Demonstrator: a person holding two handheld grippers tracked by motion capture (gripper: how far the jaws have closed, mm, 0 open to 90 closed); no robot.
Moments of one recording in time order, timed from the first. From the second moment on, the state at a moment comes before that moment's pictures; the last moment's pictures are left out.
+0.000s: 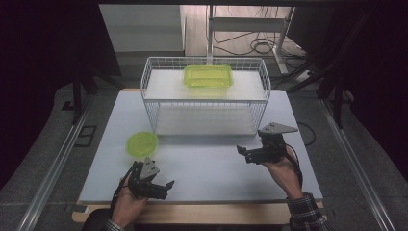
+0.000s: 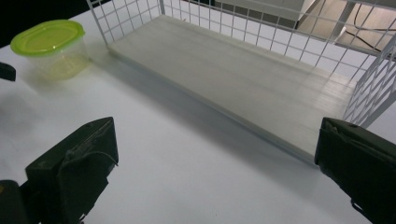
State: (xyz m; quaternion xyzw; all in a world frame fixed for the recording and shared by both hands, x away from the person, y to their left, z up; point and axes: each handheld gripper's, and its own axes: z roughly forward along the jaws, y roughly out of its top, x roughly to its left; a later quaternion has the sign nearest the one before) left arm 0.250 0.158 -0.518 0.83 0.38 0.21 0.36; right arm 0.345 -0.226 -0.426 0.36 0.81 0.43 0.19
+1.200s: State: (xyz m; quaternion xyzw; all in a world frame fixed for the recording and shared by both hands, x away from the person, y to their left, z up) left arm 0.261 0.173 -0.504 0.81 0.40 0.20 0.37; right arm 0.326 -0.241 -0.497 0.37 0.83 0.38 0.17
